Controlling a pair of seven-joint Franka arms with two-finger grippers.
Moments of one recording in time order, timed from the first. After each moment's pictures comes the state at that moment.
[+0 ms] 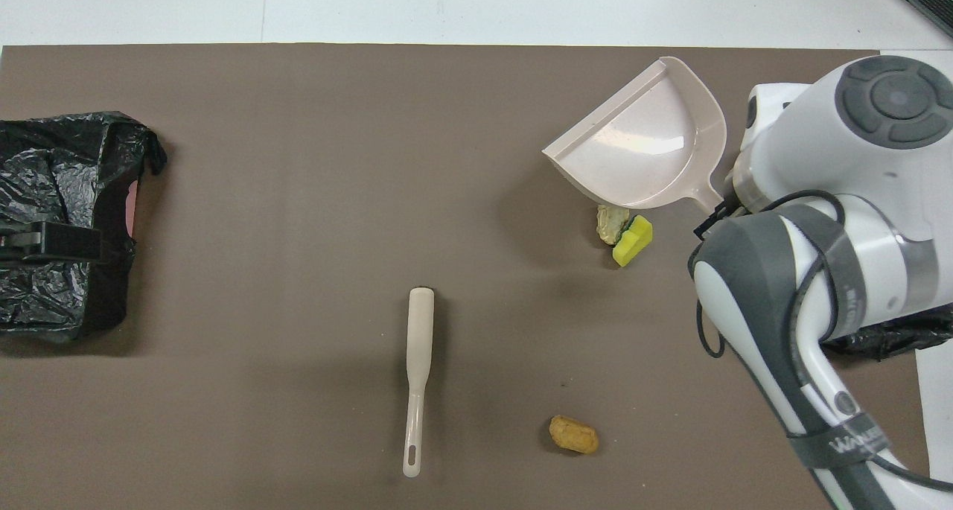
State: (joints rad) left arm 0.01 -0.16 -0.07 -1.71 -0.03 1.59 -0.06; right arm 0.26 0.13 -0.04 -1.71 -0.16 1.78 -0.40
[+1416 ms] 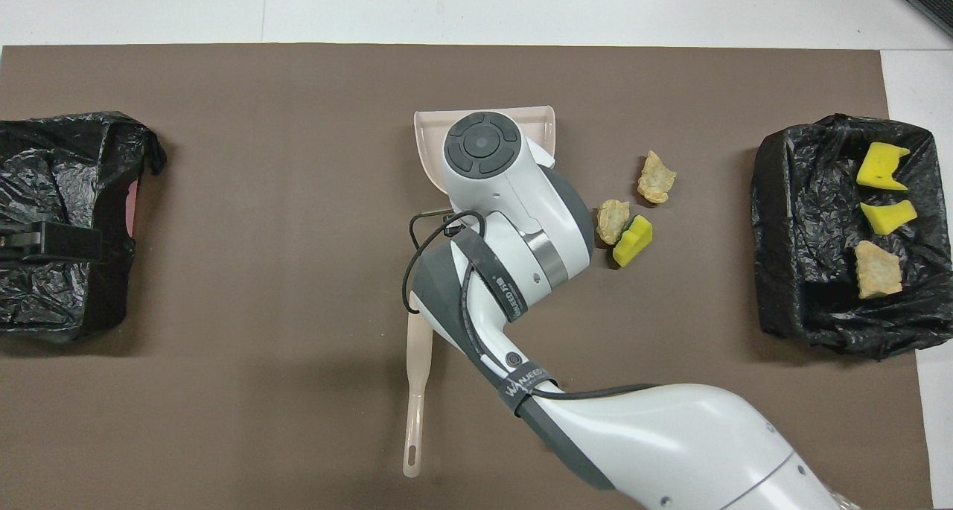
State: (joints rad) left arm 0.01 -0.16 -0.07 -1.71 -0.03 1.59 -0.06; right arm 0.58 0.63 -0.03 -1.32 -0.01 1.85 0.52
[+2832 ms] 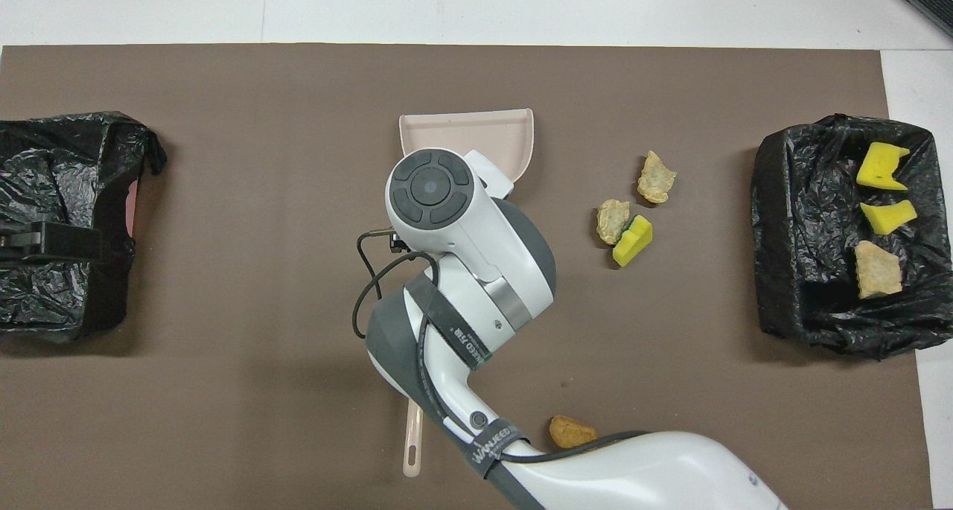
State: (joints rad) left arm 0.01 -0.16 -0.07 -1.71 -0.03 1.59 -0.06; right arm 0.68 0.52 -0.03 -1.39 0.00 1.92 0.65
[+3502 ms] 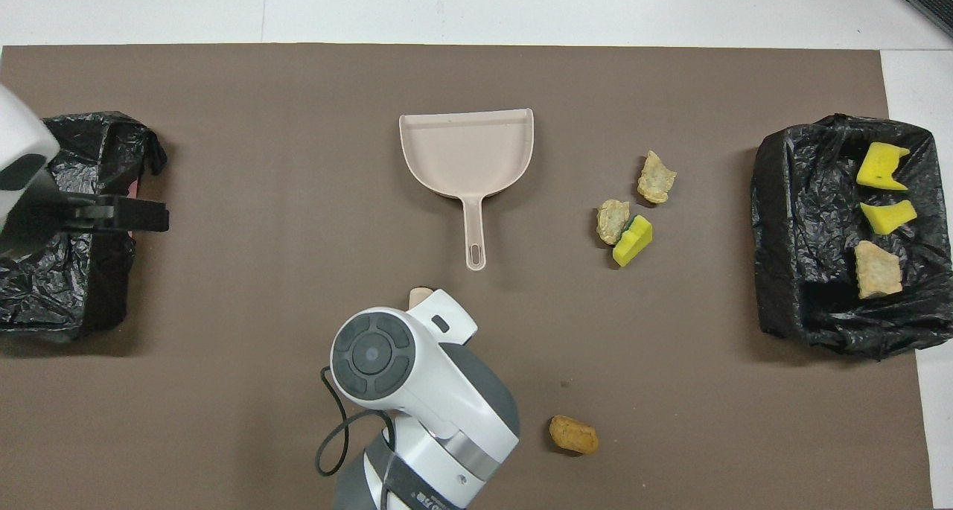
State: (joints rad) left arm -0.04 -0.09 -0.15 -1.70 -0.03 1.77 -0.07; right arm 0.88 0.29 -0.02 -1.81 0.10 2.01 0.84
